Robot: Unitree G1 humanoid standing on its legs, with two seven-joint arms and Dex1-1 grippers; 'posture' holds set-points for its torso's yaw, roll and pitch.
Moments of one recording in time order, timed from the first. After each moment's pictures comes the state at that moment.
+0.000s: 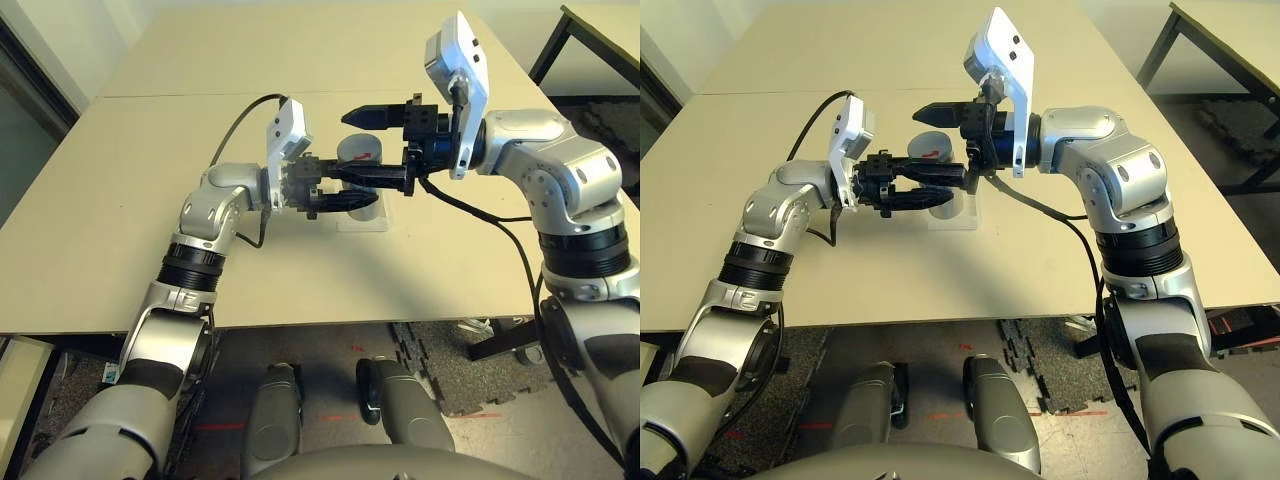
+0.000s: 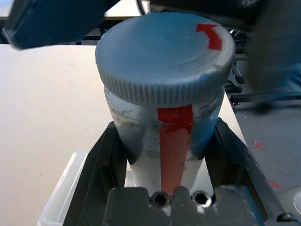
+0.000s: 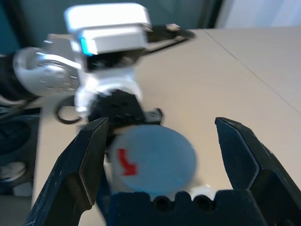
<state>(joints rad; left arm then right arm) -0.78 0.34 -0.12 0.25 -0.35 0.39 -1.22 -0.90 -0.47 0.12 -0.05 0.42 0.71 0.98</state>
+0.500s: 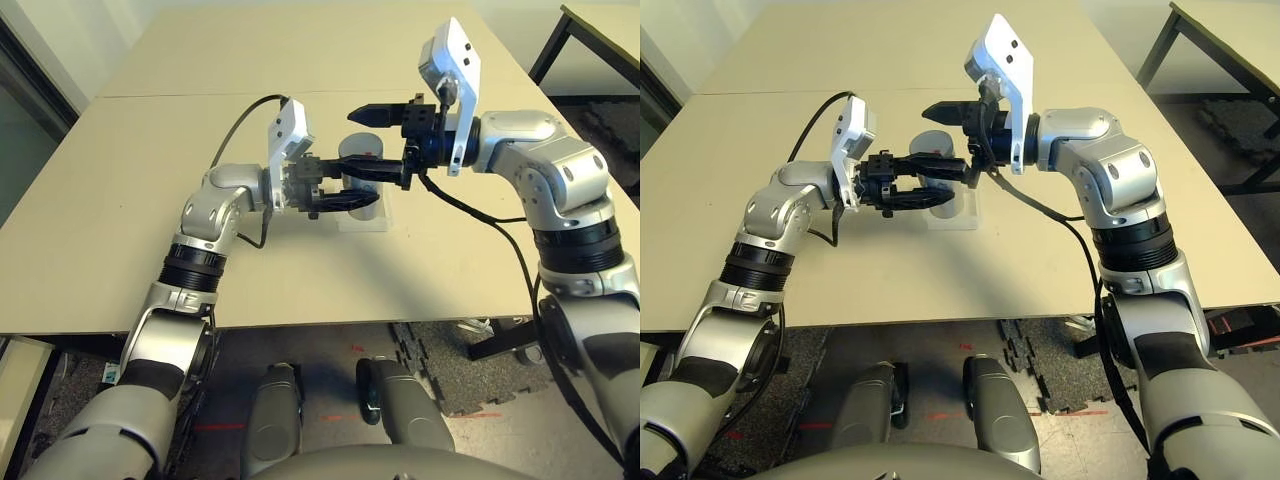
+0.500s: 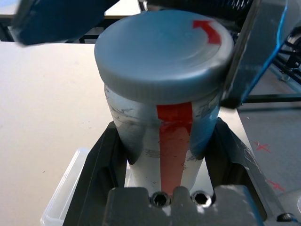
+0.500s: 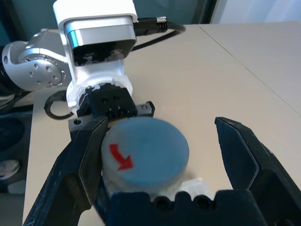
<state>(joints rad) -0.77 0.34 -0.12 0.25 -0.35 0.39 -1.20 -0.90 -0.51 0.12 -0.05 0.43 0.70 0.98</state>
